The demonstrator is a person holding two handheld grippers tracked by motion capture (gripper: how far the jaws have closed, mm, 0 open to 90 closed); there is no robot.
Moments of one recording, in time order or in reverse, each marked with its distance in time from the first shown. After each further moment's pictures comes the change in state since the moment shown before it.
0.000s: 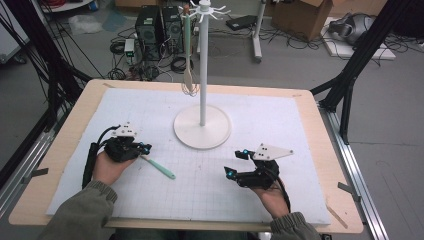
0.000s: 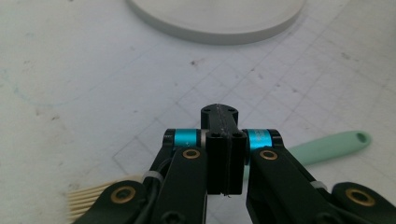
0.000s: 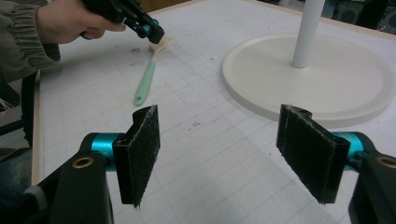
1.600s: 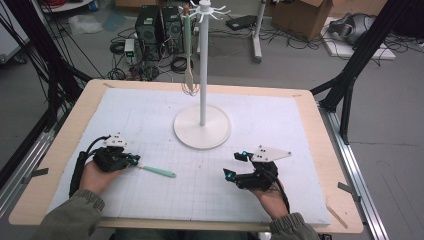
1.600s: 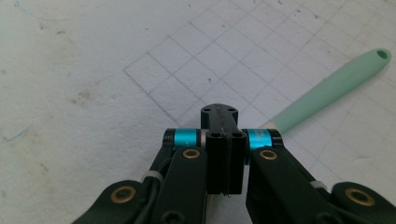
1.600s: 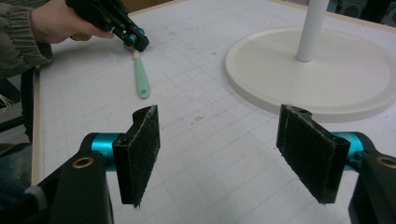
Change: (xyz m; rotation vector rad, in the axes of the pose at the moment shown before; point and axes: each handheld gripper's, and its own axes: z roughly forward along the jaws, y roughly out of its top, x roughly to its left) left arm 0.003 -0.037 -0.017 0.087 0.003 -0.001; right arm 0.002 -0.004 0.003 0.013 0.003 0.002
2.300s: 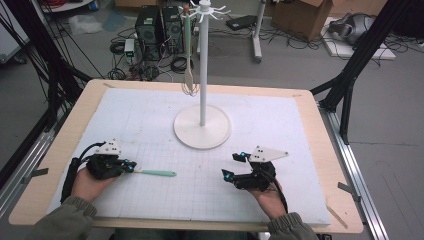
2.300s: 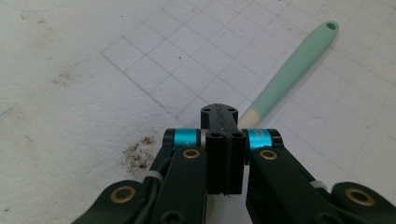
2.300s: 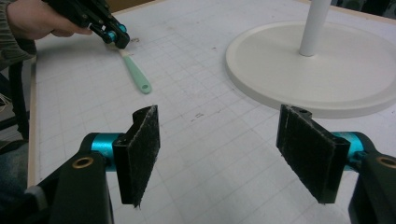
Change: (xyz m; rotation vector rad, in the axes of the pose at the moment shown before) left arm -0.009 -0.012 -0.015 -0.002 -0.021 0.035; right arm 0.001 -0.002 0.006 0.020 -0.003 0.007
